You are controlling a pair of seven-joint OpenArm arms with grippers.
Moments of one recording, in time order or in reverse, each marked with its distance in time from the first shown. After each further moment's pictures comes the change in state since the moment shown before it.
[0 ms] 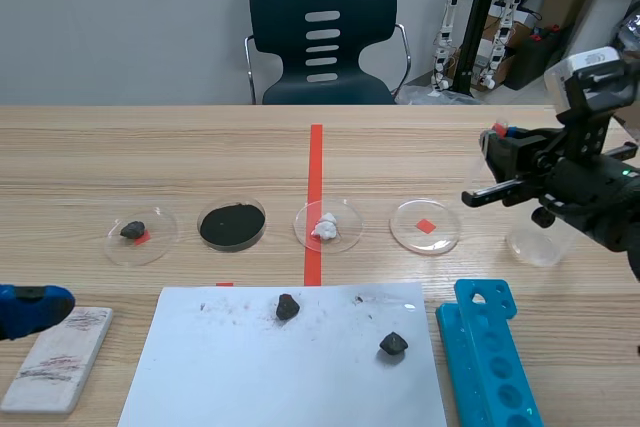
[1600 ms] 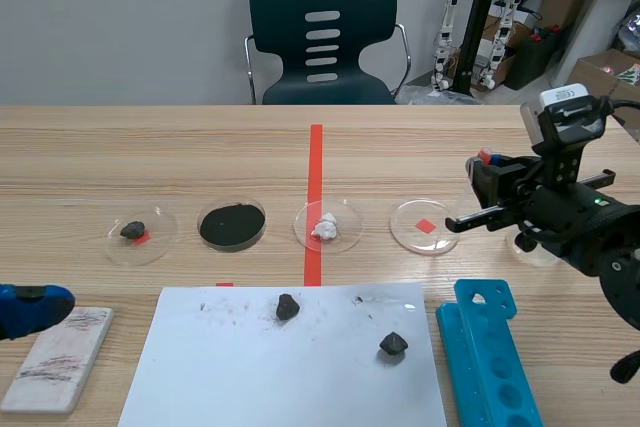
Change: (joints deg) left arm 0.0 0.0 0.0 0.0 0.0 0.0 0.0; right arm 0.1 -3.3 0.0 -4.0 -4.5 -0.5 2.2
